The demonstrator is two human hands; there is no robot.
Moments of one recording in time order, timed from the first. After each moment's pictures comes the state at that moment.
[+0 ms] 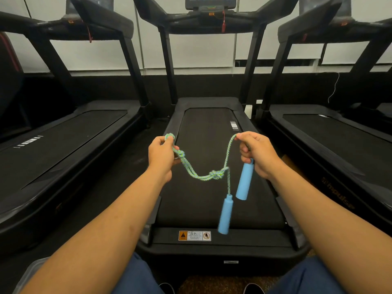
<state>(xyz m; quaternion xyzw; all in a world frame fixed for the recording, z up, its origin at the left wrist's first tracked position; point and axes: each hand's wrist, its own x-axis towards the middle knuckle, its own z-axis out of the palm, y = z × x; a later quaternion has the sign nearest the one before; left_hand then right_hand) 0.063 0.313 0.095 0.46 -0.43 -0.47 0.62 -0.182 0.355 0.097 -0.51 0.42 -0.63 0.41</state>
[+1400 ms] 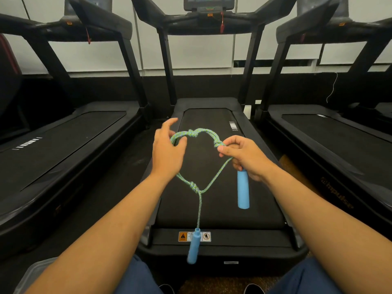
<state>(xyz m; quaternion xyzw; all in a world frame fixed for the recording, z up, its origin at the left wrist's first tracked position) 0.059 0.334 0.104 0.46 -0.64 -0.18 0.58 -0.161 0.364 0.097 -0.57 0.45 -0.55 0.41</state>
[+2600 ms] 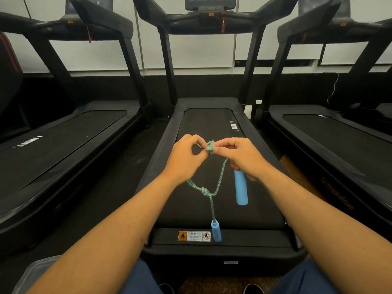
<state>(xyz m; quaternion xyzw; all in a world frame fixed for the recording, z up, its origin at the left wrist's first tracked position) 0.039 0.336 0.092 0.39 -0.77 -0.17 0.47 -0.147 0.373 0.104 -0.63 0.46 -0.52 0.34</state>
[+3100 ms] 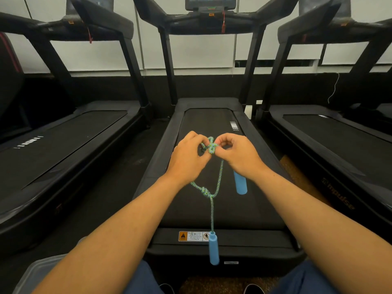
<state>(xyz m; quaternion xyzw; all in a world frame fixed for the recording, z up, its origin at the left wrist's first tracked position) 0.032 0.342 0.095 0.39 -0.79 -0.05 0.46 -0.139 0.369 0.104 -0.69 0.49 -0.50 0.16</state>
